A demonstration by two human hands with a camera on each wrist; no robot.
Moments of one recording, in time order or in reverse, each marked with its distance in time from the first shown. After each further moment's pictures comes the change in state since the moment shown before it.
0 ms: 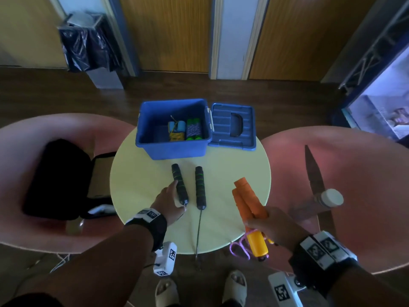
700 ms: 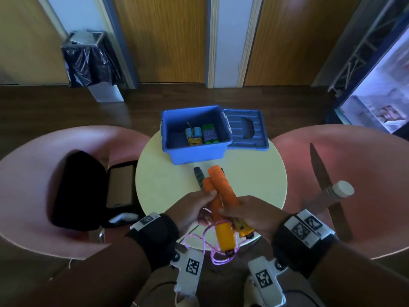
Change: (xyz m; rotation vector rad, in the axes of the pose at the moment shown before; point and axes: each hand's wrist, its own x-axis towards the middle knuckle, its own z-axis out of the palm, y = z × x) left_hand -0.086 0.027 -0.082 -0.876 -0.436 0.124; right_hand -0.035 -0.109 0.110 0.177 -0.203 -0.072
